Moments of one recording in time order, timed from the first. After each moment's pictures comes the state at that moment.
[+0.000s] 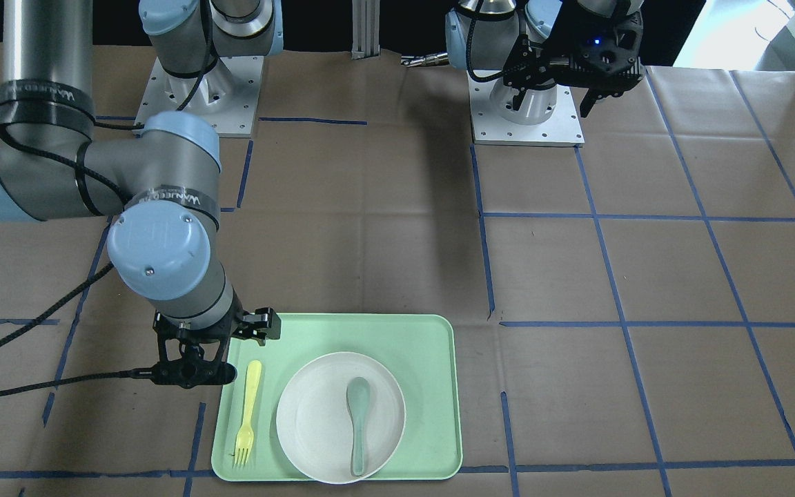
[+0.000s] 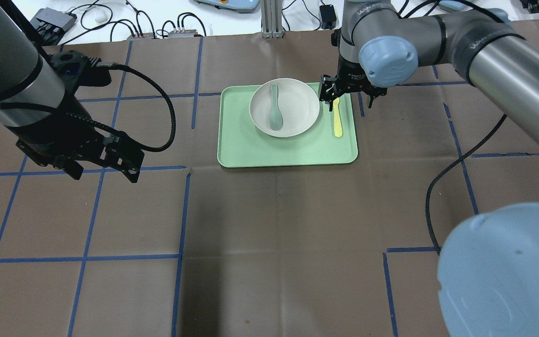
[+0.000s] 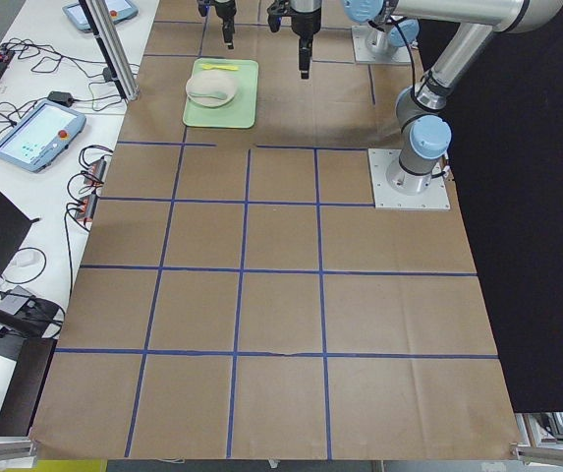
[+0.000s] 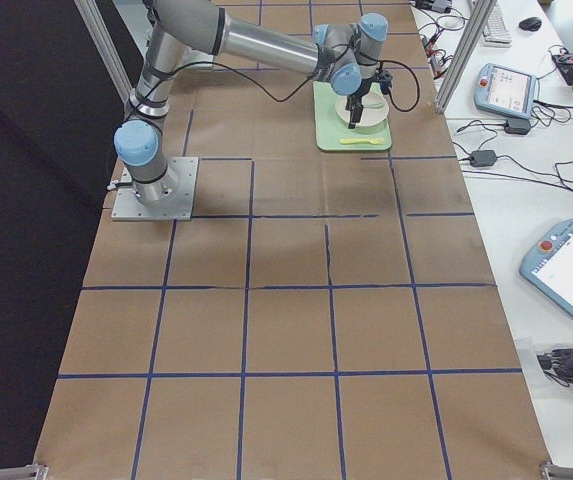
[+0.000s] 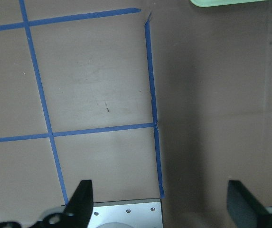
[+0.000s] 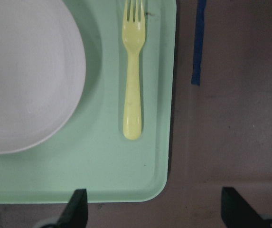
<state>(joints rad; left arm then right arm) -1.54 -1.35 -1.71 -1.74 1.58 0.12 1.68 -1.13 1.44 -1.81 -1.61 0.08</state>
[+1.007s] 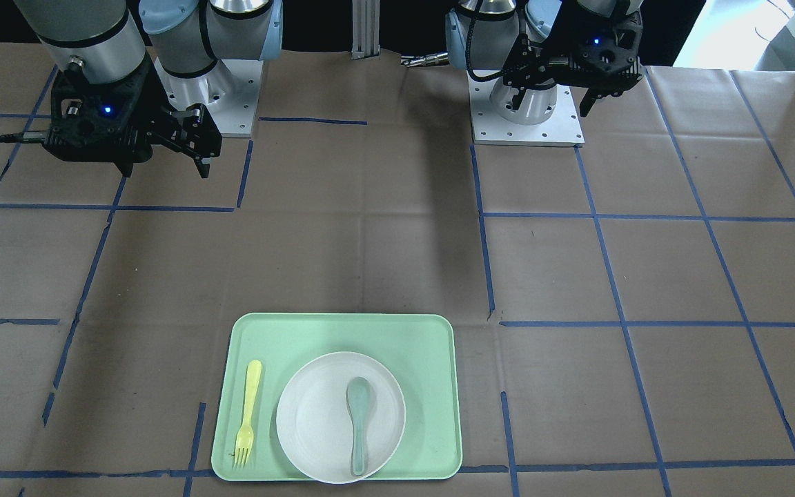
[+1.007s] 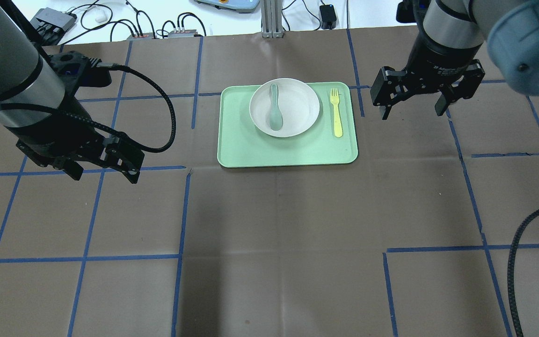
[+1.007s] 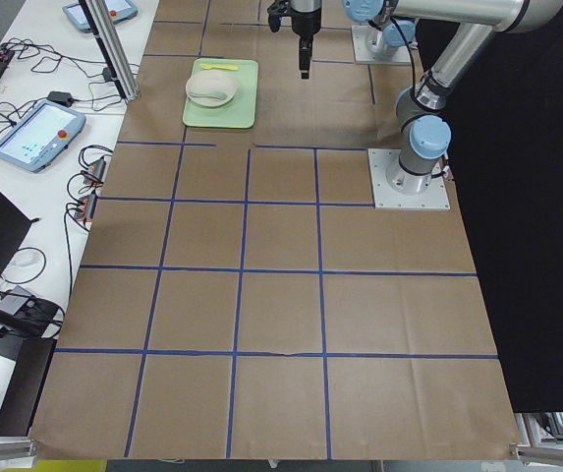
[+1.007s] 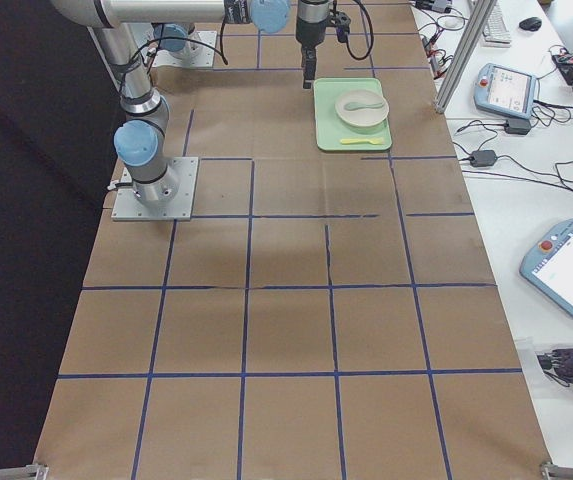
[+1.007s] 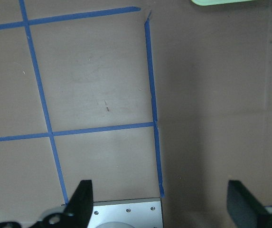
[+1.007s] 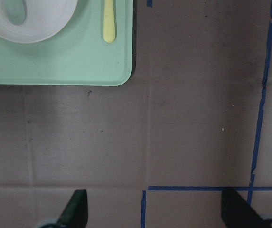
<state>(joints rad) -1.54 -1.35 -1.71 -1.74 1.58 0.12 1.59 -1.58 1.58 -1.55 -1.59 0.00</state>
